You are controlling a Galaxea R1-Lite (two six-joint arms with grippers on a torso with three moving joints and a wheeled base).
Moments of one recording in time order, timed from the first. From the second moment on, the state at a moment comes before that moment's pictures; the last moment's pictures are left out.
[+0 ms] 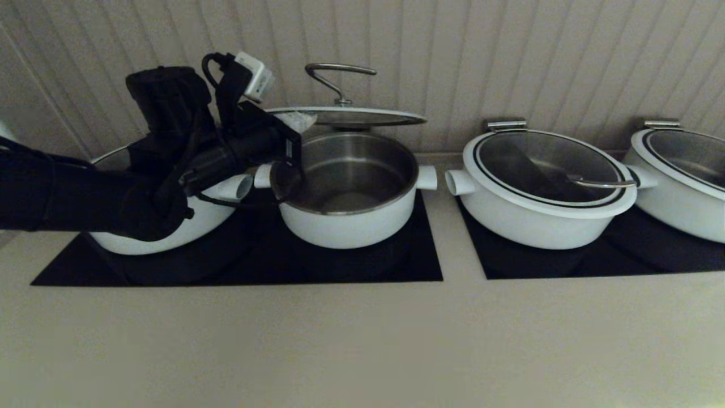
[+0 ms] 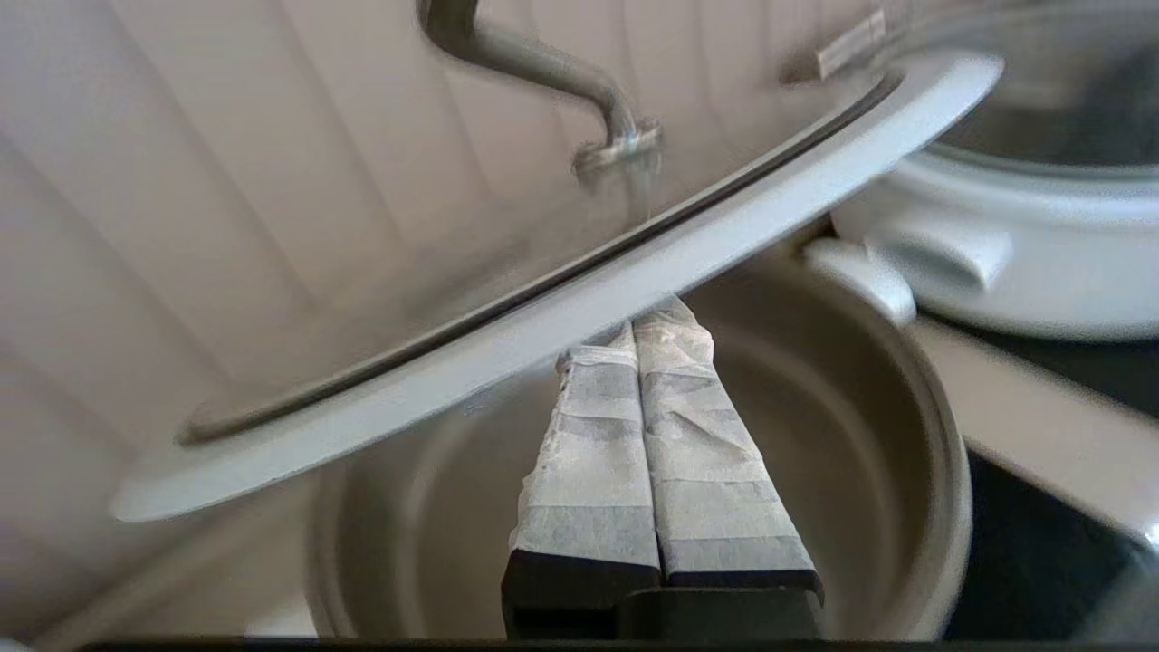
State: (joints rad) left arm -0.31 1.87 -1.23 -0.80 -0.32 0.24; right arm 0.00 0.00 0.00 0.00 0.06 -0.10
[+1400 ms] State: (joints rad) left arm -0.31 2.01 -1.38 -1.00 -0.32 0.24; right arm 0.00 0.00 0.00 0.00 0.06 -0.10
